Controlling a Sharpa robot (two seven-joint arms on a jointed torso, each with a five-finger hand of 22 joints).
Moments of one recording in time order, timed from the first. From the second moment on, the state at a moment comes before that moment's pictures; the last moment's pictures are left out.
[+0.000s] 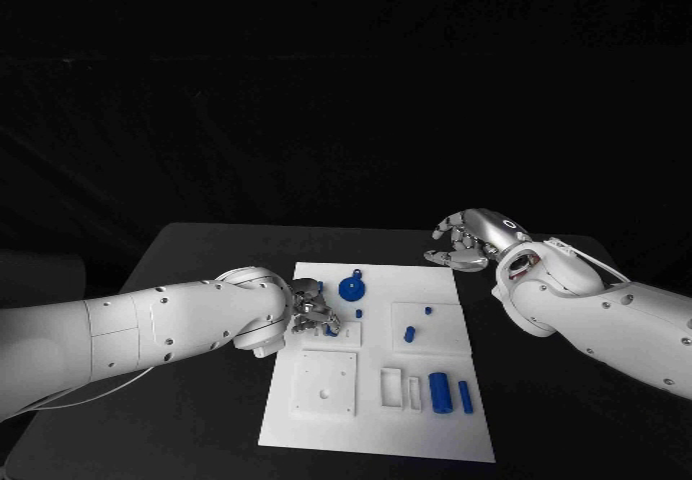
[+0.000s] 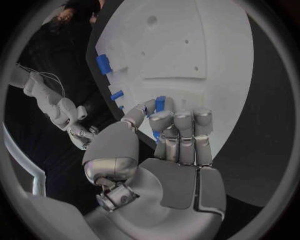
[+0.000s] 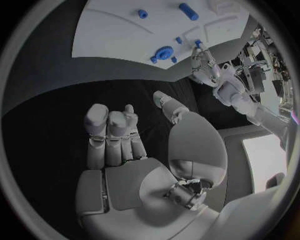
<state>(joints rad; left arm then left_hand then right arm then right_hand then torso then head) 1.30 -0.69 -0.24 1.37 -0.95 -0.08 -0.42 0.85 0.03 0.51 -0.29 0.62 1.10 0.10 0.38 0.62 1.47 -0.08 0.96 0.91 1.20 -0.15 1.22 0.86 0.05 0.97 -0.15 1.11 1.31 1.22 -0.70 0.01 1.33 -1.51 -0.48 -0.22 0.95 -0.29 0.56 -0.07 0.24 0.89 0.12 0.28 0.43 1.07 0.02 1.10 1.09 1.29 -0.09 1.19 0.98 0.13 1.30 -0.13 1.03 1.31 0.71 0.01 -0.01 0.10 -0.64</state>
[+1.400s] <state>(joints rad) 1.30 -0.67 -0.24 1.35 -0.95 -0.06 -0.42 0.82 0.07 0.52 -0.28 0.58 1.10 0.10 0.38 0.91 1.47 -0.08 0.99 0.91 1.20 -0.15 1.23 0.86 0.06 0.97 -0.14 1.12 1.31 1.22 -0.70 0.01 1.33 -1.51 -0.47 -0.22 0.96 -0.29 0.56 -0.07 0.27 0.89 0.12 0.27 0.43 1.07 0.02 1.10 1.09 1.29 -0.09 1.19 0.98 0.13 1.29 -0.13 1.03 1.31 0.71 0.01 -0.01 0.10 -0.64</state>
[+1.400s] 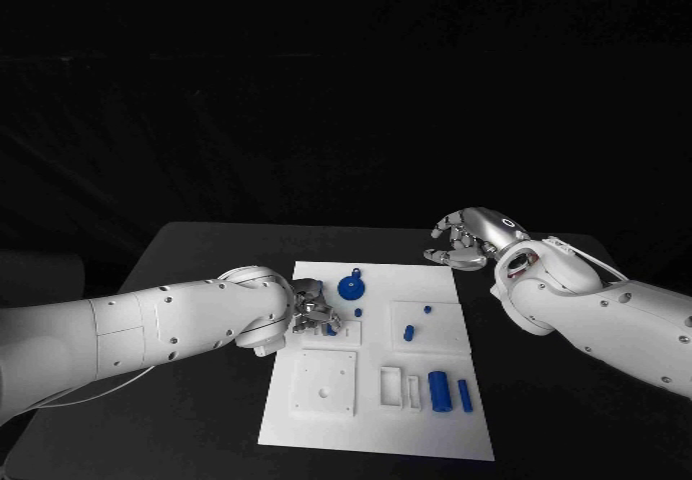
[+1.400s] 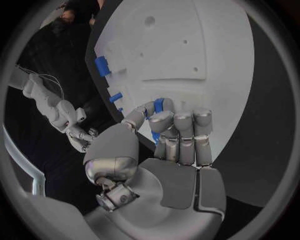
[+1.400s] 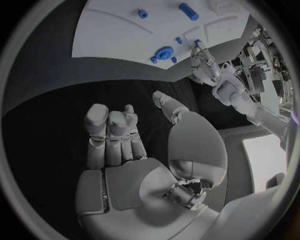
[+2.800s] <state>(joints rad) 1.29 -0.67 -0.24 1.35 -0.96 -0.05 -0.43 0.77 -0.05 0.53 -0.15 0.21 1.26 -0.02 0.37 0.91 1.40 -0.13 1.00 0.88 1.23 -0.19 1.24 0.85 0.06 0.96 -0.14 1.13 1.31 1.22 -0.70 0.01 1.33 -1.51 -0.47 -0.22 0.97 -0.29 0.56 -0.06 0.28 0.89 0.13 0.27 0.43 1.07 0.02 1.10 1.09 1.29 -0.09 1.19 0.98 0.13 1.30 -0.13 1.03 1.31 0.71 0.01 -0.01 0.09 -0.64</state>
